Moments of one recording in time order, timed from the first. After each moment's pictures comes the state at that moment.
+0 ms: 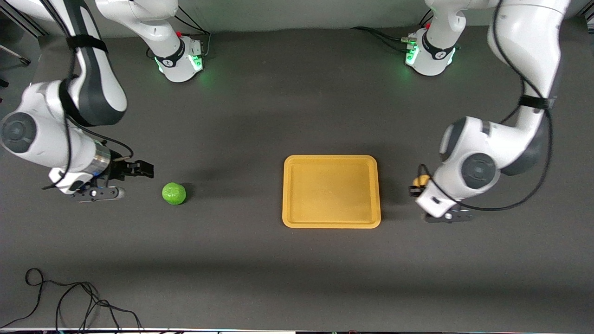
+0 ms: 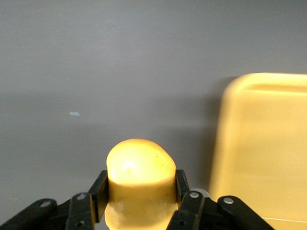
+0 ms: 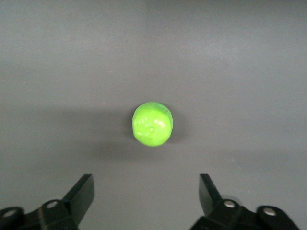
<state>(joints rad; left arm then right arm) -0.12 0.46 -0.26 -1.71 0.16 2.05 -0.50 0.00 0.17 0.08 -1.97 0.01 2.07 0.03</state>
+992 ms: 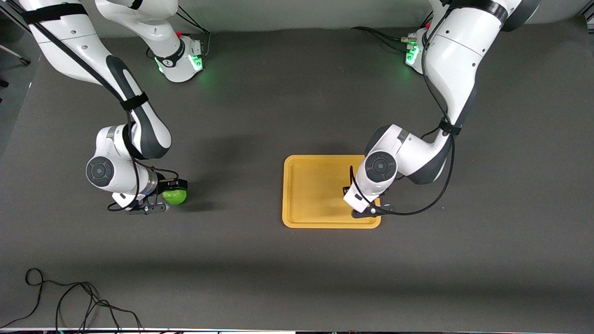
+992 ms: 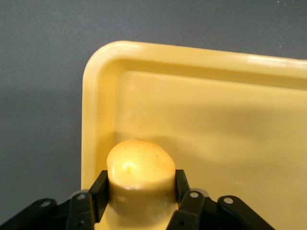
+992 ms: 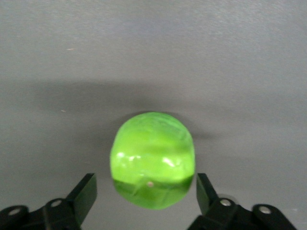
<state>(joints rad) -0.30 0.67 -0.25 -1.64 0.18 2.21 -0.72 0.03 0.44 0.06 -2.02 0.01 2.30 0.03</state>
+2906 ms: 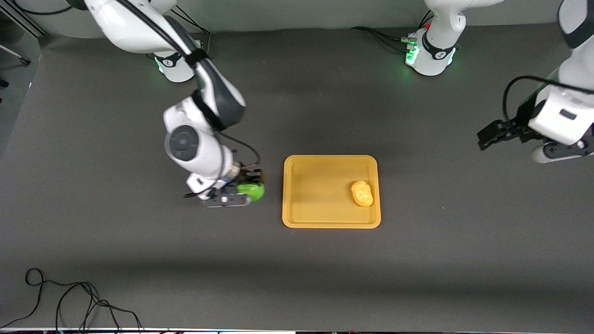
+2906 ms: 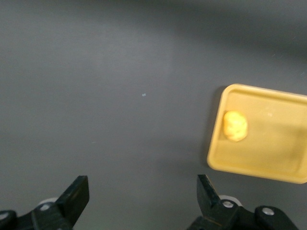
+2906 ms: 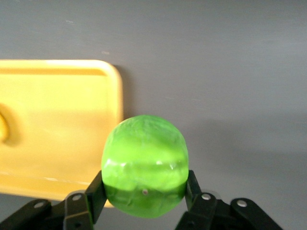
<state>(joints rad) 0.10 0.01 -0.22 -1.59 0.03 1.60 -0.25 0.50 0.57 0.06 -1.53 0.15 2.14 0.52</state>
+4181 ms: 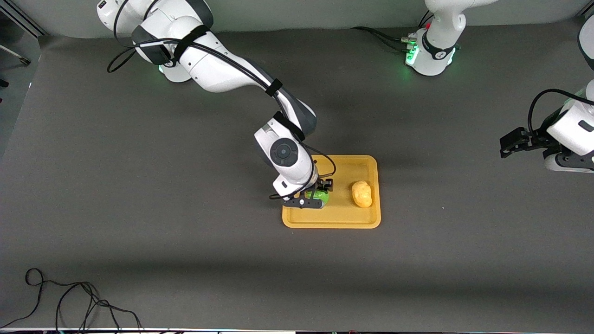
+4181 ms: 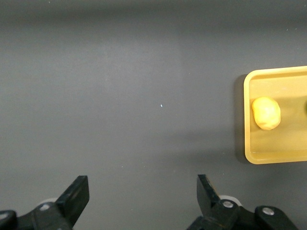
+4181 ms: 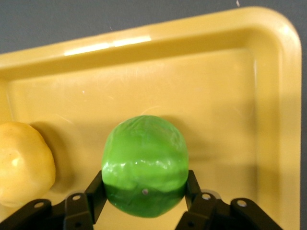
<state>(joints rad) 0.20 0.05 -0.24 -1.66 0.03 1.74 0.04 0.70 0.98 0.05 -1.16 0.15 2.27 0.78</state>
